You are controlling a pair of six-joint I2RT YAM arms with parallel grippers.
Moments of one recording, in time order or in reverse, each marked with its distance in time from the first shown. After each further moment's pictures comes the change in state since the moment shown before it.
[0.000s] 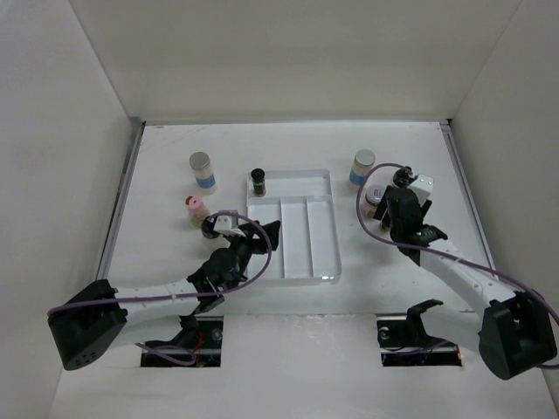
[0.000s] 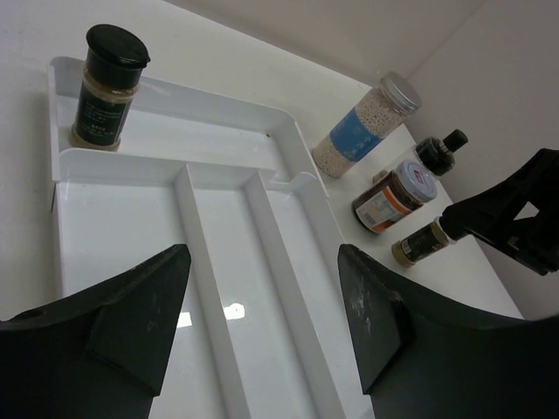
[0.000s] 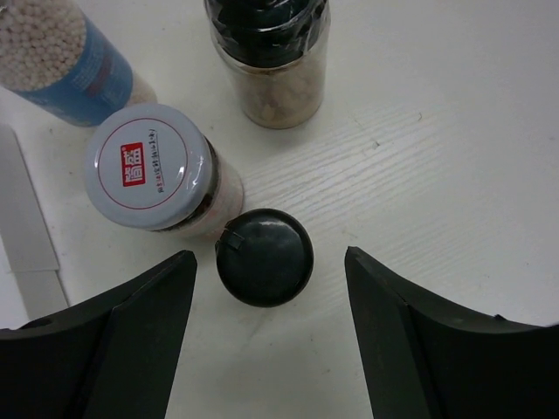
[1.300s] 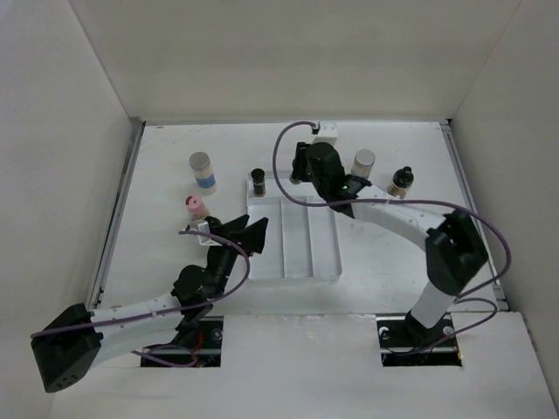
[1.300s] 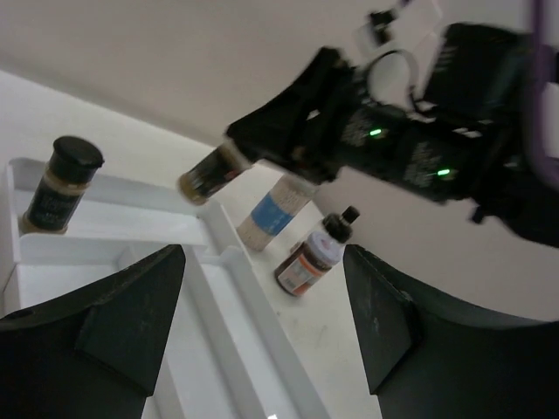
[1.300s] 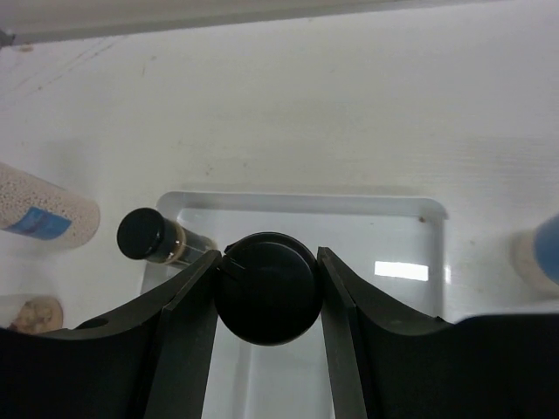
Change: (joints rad) left arm -0.002 -0.236 -0.128 0.225 0.045 0.066; right arm 0.364 0.571 0.667 0.179 -0.130 -0.079
